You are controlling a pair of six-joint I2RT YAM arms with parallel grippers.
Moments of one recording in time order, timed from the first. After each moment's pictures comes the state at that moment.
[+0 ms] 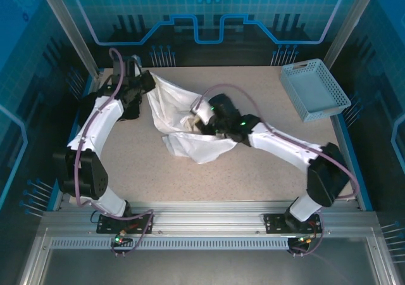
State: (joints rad) left arm -0.07 1.57 1.38 -0.44 0.16 -0.55; right arm 0.73 1.56 1.24 -0.26 -0.11 -0.14
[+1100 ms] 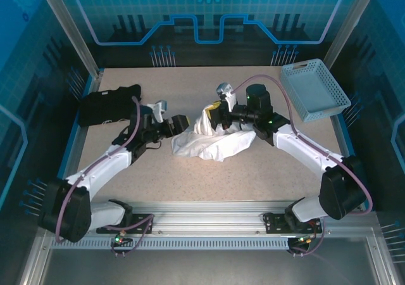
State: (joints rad) left arm -0.32 1.26 0.73 0.04 0.43 -0.72; right arm 0.50 1.43 1.06 0.04 -0.63 0.00
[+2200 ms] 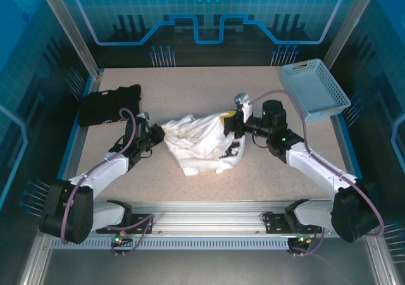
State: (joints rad) left arm -0.21 1.22 0.54 0.02 0.10 -0.76; right arm 0.43 1.23 0.77 0.16 -0.56 0.09
